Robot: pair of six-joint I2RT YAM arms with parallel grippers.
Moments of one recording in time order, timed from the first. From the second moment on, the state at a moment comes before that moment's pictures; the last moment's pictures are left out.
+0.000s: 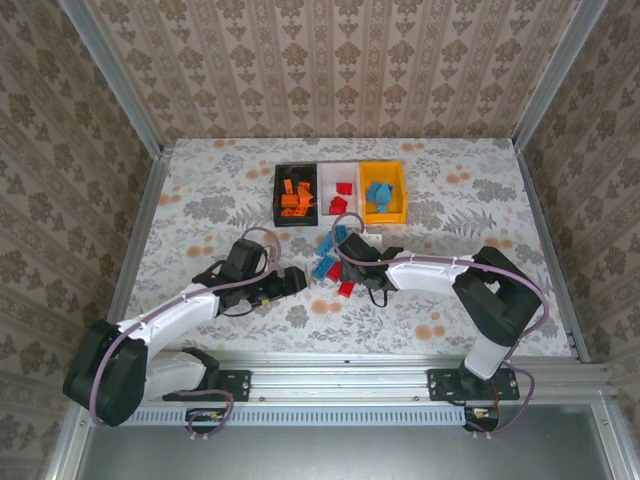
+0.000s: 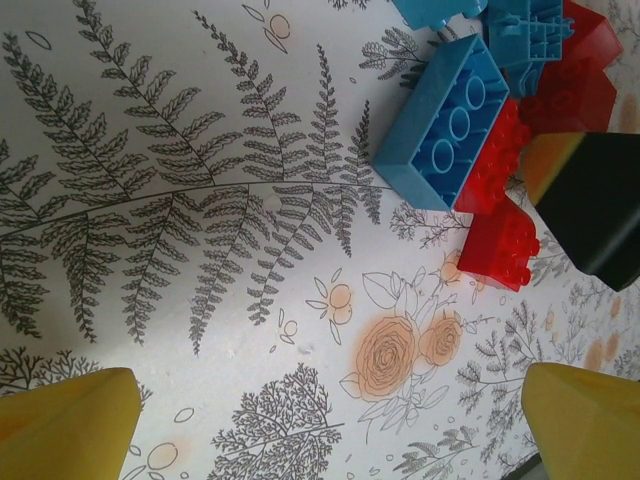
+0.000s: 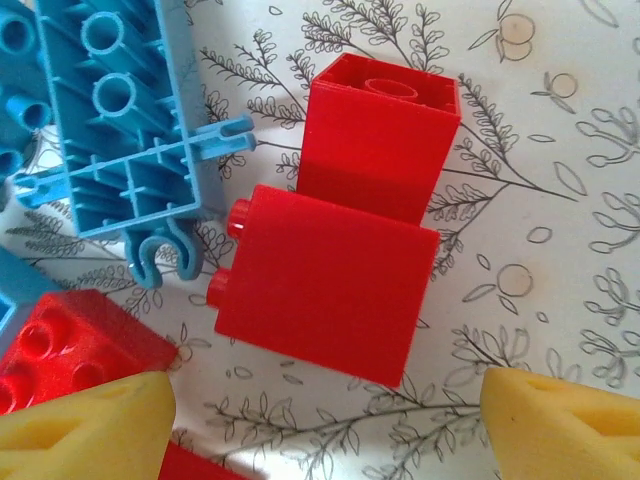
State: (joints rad) left arm -0.57 1.17 0.51 -0.28 0.36 -0.74; right arm 0.77 1.72 0.92 -0.33 0.35 0.80
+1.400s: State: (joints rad) left arm -0.26 1.13 0.58 -0.38 0.40 -0.67; right arm 0.73 1.72 1.18 -0.30 0.51 0.64
